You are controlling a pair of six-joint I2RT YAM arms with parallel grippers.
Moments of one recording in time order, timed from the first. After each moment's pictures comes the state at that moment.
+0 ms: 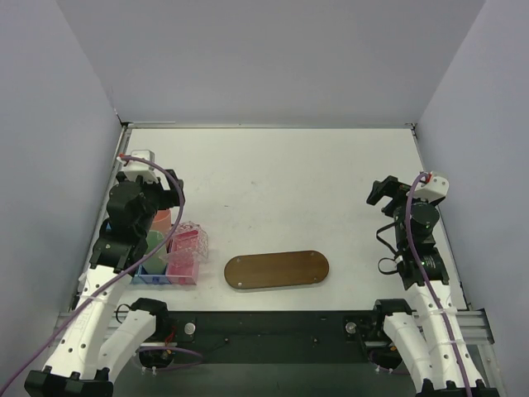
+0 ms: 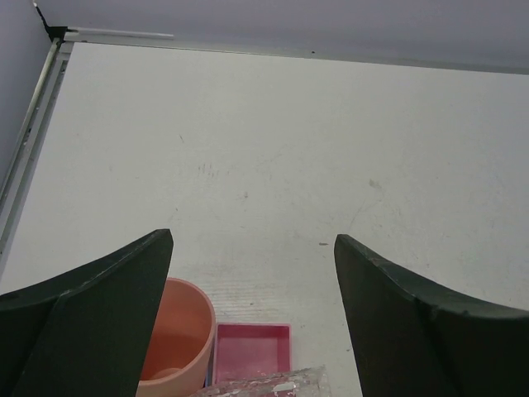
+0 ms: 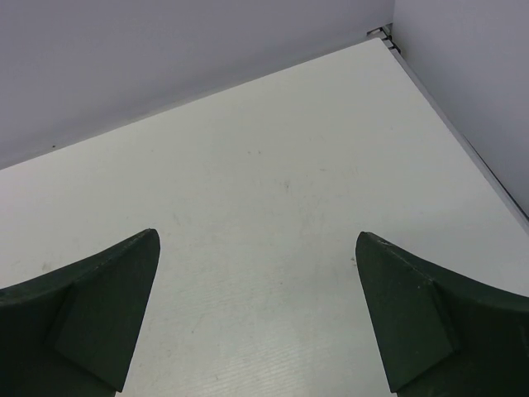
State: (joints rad) left arm -0.21 0.78 0.84 -0.27 -0.14 -0.18; right arm 0.03 0.63 0.56 -0.04 0.21 0.27
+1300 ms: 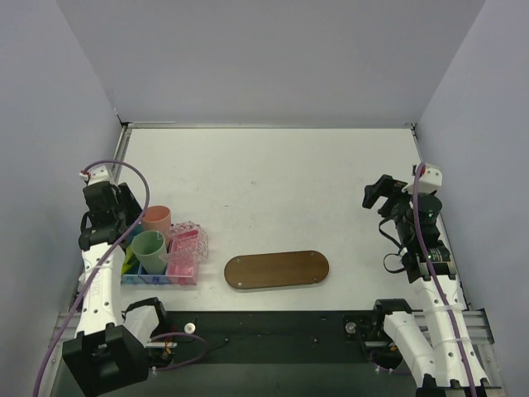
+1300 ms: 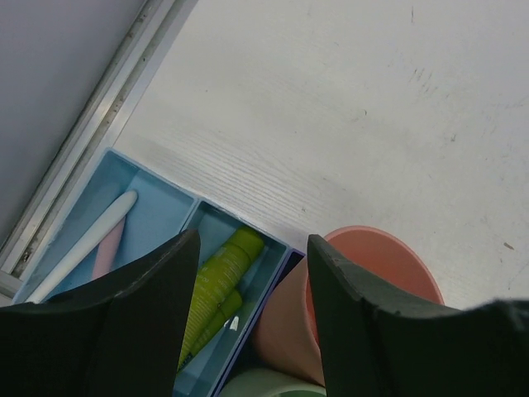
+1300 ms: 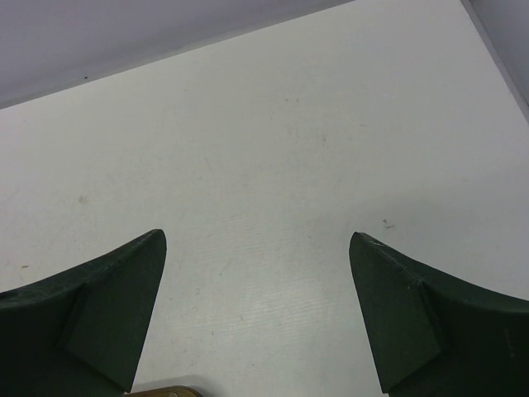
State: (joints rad) left arm 0.27 0.95 0.79 -0.44 -0.11 -0.23; right arm 0.03 0.68 0.69 -0.27 0.06 0.28
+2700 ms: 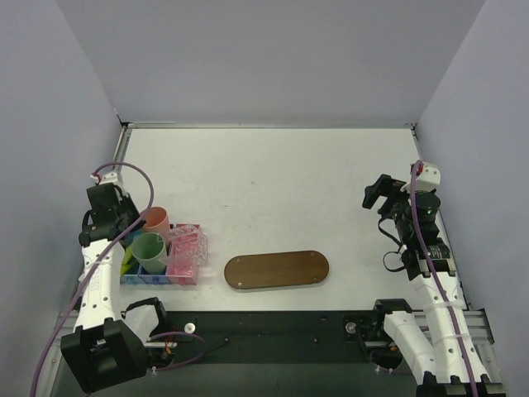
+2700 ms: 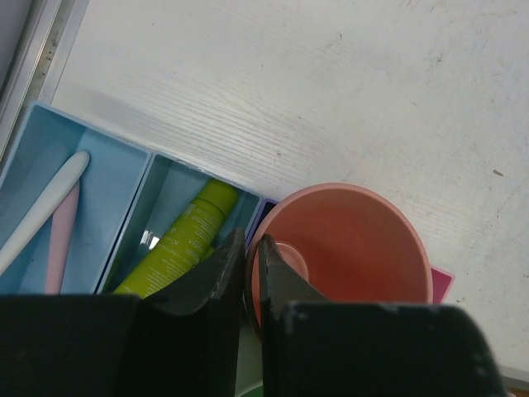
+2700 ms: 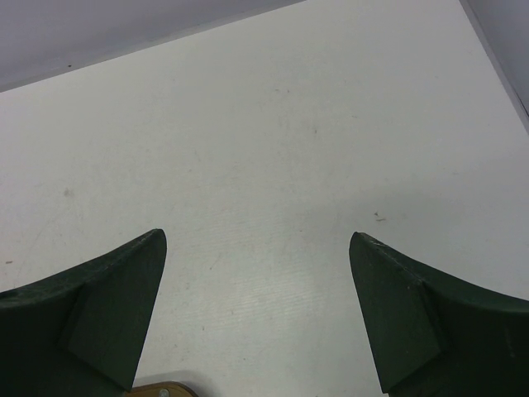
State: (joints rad) left arm 0.27 0.99 0.80 -0.56 0.03 -0.21; right arm 0.03 0.71 0.71 -0.29 0.07 0.26
